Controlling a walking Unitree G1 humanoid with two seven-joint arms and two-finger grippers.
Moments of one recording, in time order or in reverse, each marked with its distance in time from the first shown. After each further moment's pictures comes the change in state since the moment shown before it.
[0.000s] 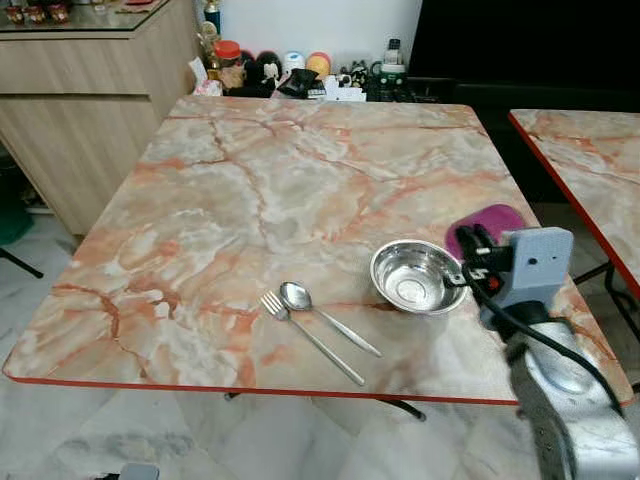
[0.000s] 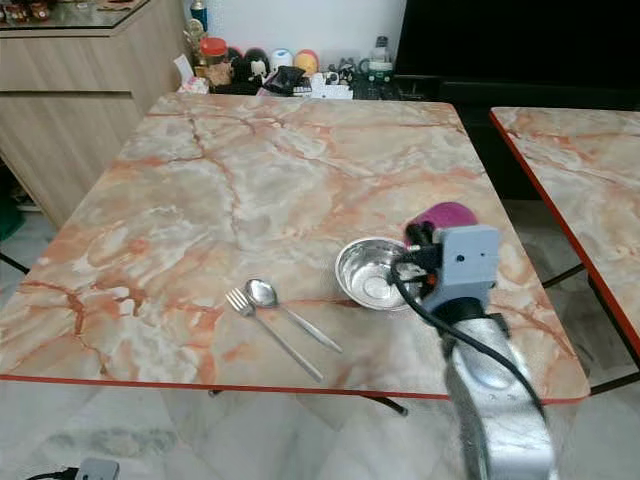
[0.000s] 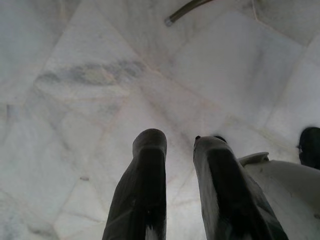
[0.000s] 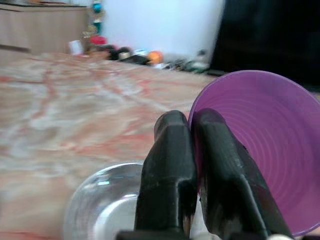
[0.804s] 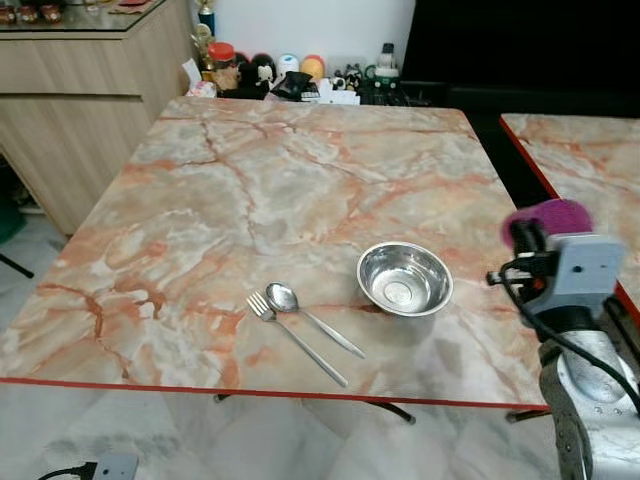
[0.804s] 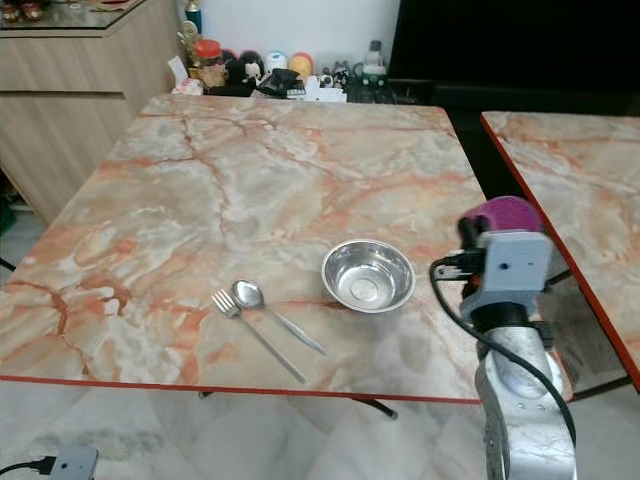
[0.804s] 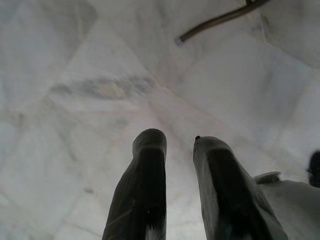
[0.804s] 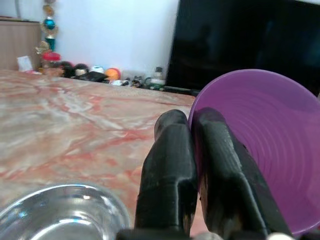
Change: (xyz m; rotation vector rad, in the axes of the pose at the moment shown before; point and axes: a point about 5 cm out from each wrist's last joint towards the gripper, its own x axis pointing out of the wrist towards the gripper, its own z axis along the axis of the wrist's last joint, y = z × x) left arm -0.003 0.022 0.009 0.000 -0.059 0.073; right arm 0.001 -0.021 -0.002 0.003 -0.076 -0.171
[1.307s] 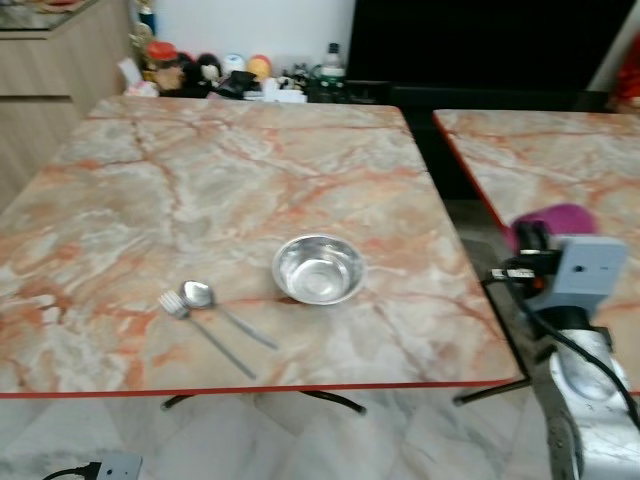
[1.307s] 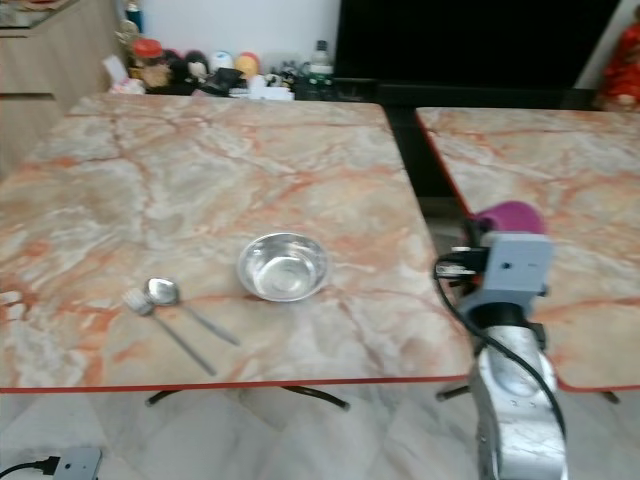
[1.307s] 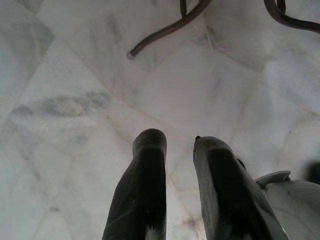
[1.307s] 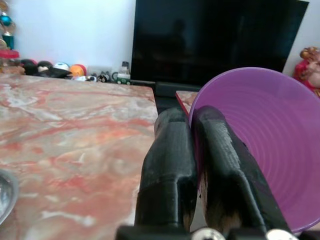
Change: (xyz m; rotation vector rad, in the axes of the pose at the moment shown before) left arm -0.001 0.001 0.000 0.001 -0.001 0.002; right arm 0.001 0.009 -0.004 0.019 0.011 0.004
